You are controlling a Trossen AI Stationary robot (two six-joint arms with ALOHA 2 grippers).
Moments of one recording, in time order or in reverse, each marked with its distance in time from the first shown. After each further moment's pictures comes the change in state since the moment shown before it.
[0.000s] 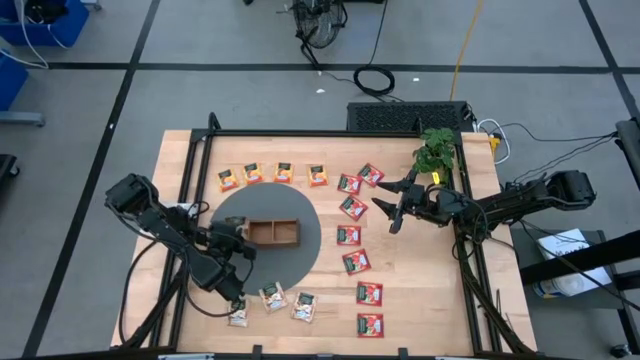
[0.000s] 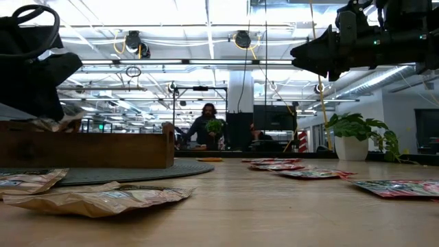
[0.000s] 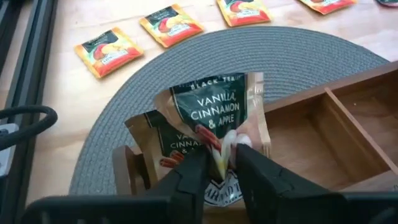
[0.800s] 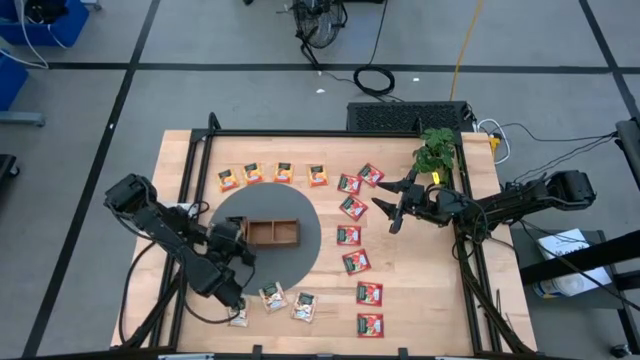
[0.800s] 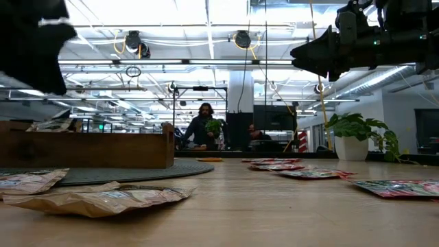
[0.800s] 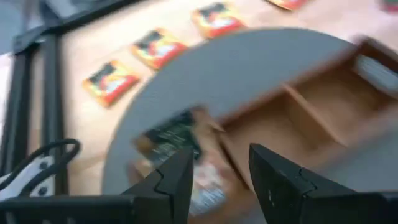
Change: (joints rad) left arm -0.027 0.000 0.178 -0.172 0.020 0.190; right arm 0.000 0.000 0.000 -0.004 0.002 0.000
